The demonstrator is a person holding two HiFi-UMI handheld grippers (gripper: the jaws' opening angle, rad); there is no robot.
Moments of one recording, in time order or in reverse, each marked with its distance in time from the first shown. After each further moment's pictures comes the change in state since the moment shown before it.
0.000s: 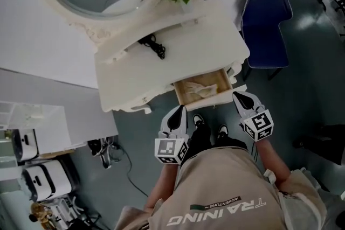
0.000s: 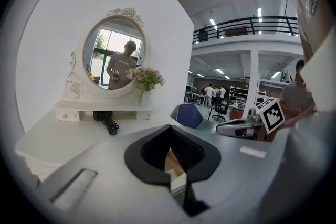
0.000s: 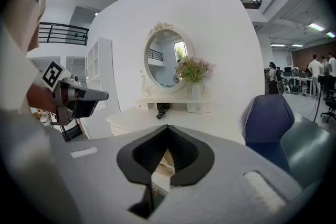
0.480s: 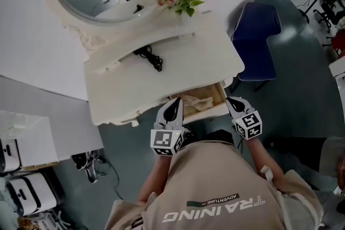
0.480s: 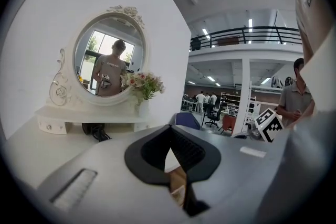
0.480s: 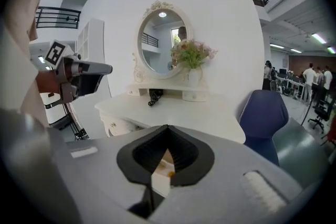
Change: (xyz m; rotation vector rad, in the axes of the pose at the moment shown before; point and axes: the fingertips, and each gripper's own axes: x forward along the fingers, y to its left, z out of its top) left arm 0.050 0.051 0.034 0.014 -0.080 -0.115; right arm 0.052 -0.011 -0.022 -0.026 0.164 -0.088
